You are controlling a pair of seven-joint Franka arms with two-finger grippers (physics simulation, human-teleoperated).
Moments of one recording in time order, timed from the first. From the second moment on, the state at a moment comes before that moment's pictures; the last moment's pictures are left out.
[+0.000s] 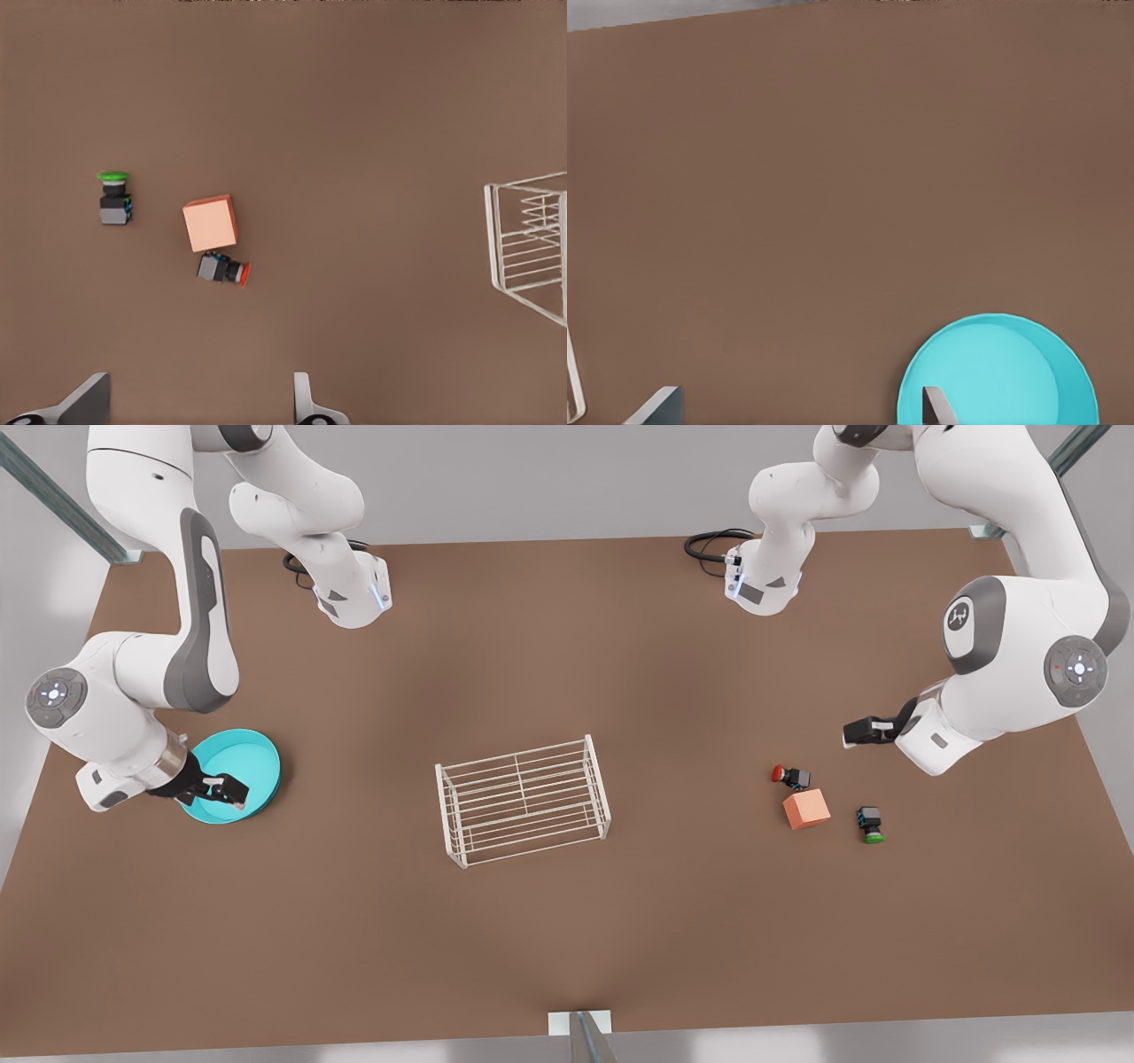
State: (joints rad) left arm 0.05 0.21 -0.10 -1.49 -0.07 1.53 -0.04; right arm 0.06 0.13 -0.15 -1.85 0.03 2.07 0.02
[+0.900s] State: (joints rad) left arm 0.11 0.11 -0.12 -2.18 -0.21 2.03 -0.79; right arm -0.35 0.34 -0.15 -1.96 0.12 2.09 -0.33
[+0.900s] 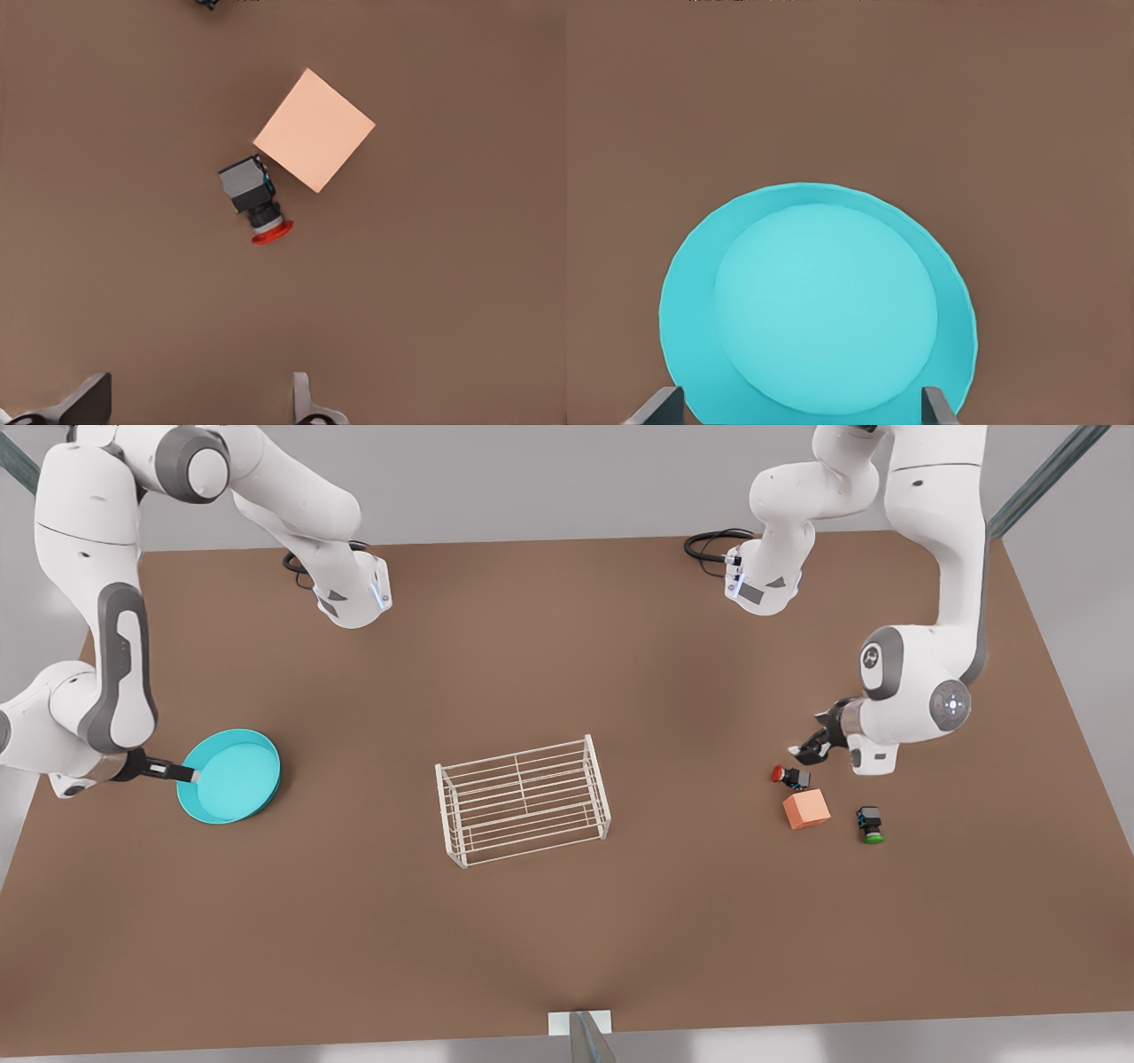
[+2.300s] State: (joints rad) left arm 0.08 0.29 -0.12 -2.42 -0.18 2.73 -0.99; right arm -0.54 0.59 -0.04 -1.91 0.26 2.28 -1.08
